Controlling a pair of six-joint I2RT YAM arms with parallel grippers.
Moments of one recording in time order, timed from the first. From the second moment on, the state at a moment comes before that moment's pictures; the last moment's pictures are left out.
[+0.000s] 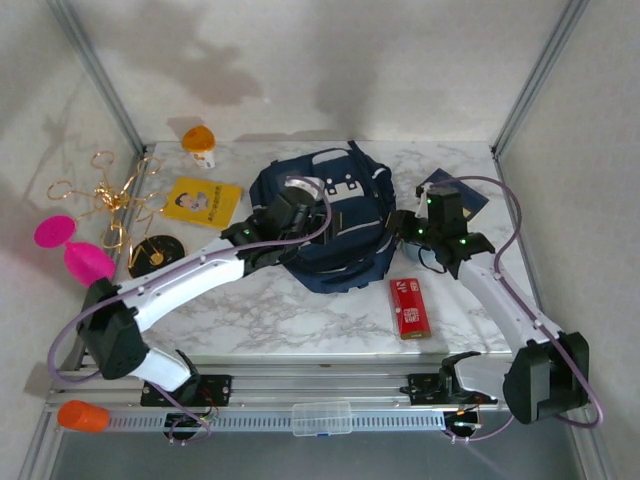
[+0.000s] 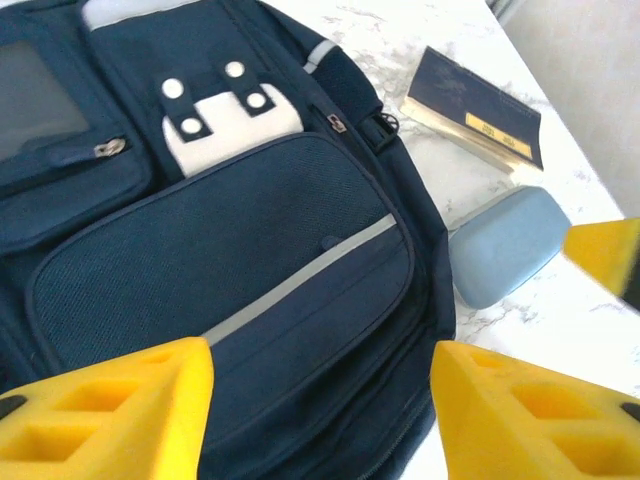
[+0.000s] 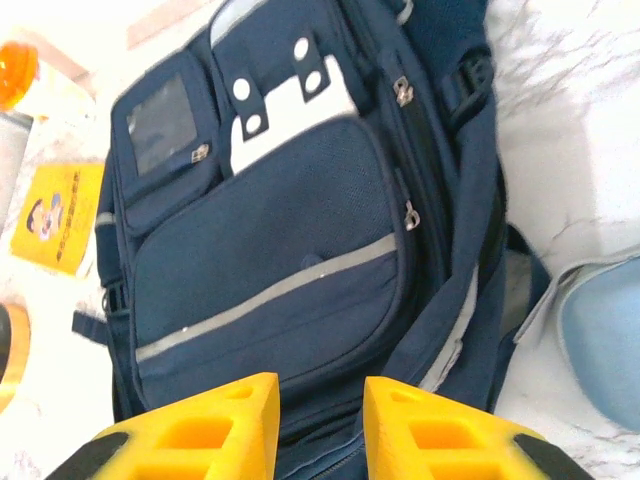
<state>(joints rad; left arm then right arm) -0.78 1.47 1.22 -0.32 -0.20 -0.54 0.30 1.22 0.92 -0.39 -0.22 0.50</state>
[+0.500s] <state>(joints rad) -0.52 1.43 0.99 -0.32 -0.24 -0.89 0.48 1.50 1.09 -0.37 -0.28 0.52</state>
